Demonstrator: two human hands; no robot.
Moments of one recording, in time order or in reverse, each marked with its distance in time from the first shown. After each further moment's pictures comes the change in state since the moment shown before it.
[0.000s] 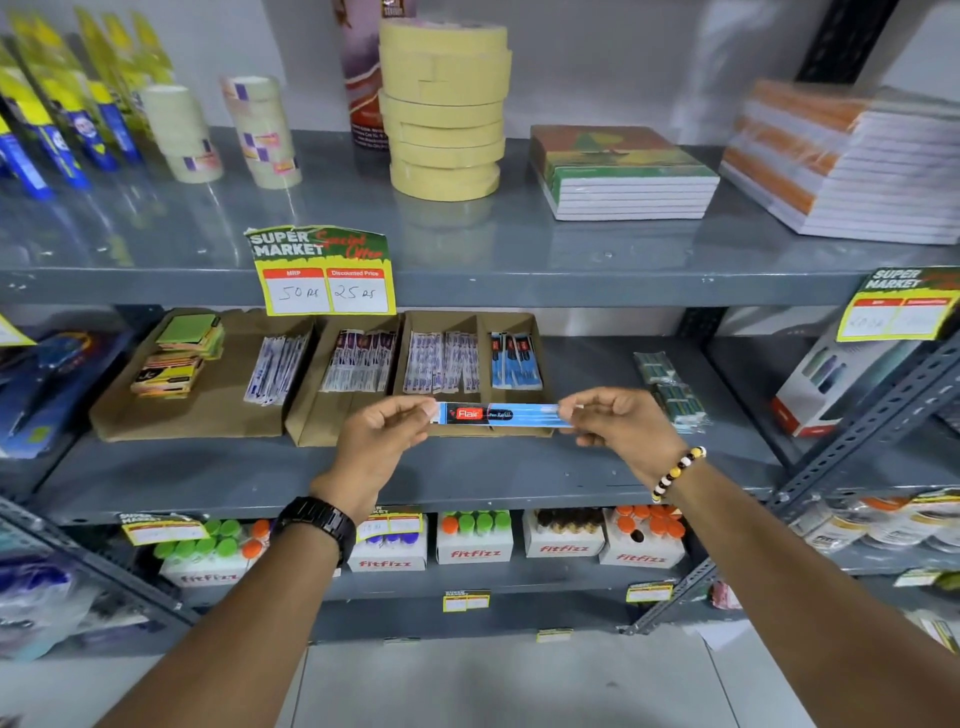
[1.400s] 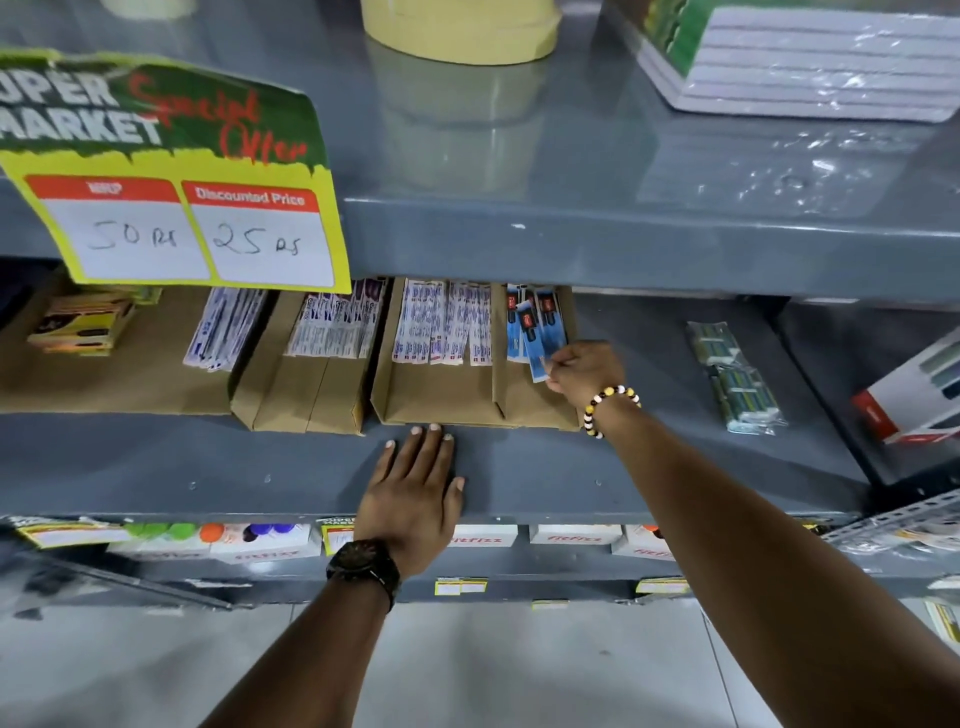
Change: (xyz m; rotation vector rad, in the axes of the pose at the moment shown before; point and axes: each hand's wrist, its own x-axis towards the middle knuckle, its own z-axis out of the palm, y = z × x) left_hand 0.057 -0.178 0.012 1.441 -0.175 0.362; right_hand 0.186 0.090 0.049 -0.390 0.312 0.195
